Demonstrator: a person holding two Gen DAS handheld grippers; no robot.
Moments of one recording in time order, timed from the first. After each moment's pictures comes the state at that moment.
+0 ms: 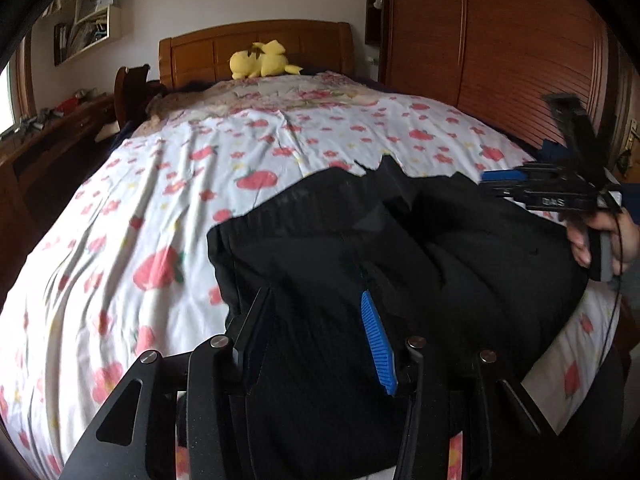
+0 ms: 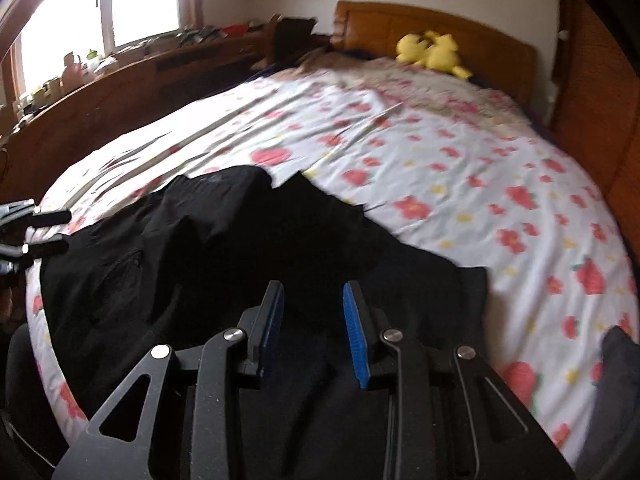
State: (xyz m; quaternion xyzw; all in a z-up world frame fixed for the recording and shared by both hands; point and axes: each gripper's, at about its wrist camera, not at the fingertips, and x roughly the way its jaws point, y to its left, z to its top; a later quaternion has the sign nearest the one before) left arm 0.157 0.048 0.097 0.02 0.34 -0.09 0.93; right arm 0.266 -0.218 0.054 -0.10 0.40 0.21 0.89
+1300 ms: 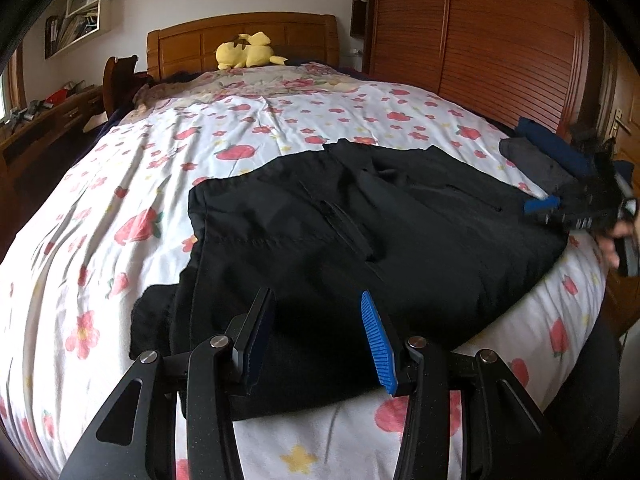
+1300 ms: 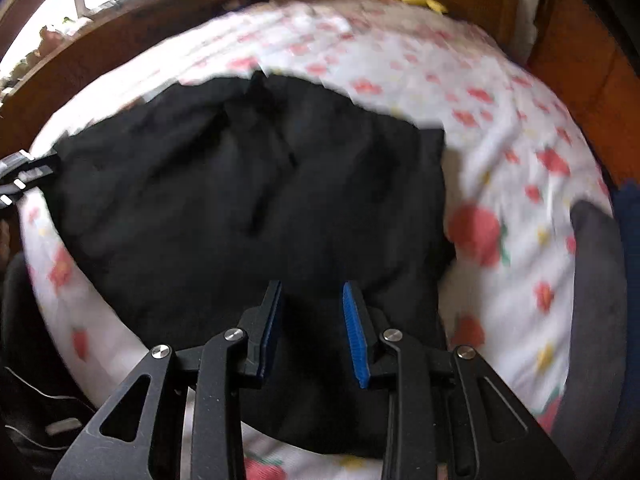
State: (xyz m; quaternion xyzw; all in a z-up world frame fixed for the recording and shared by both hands) left arm 0.117 0.043 0.089 0.01 0.35 -0.12 0.93; right arm 0.177 -0.302 0.019 -0.12 0.51 0.14 0.84
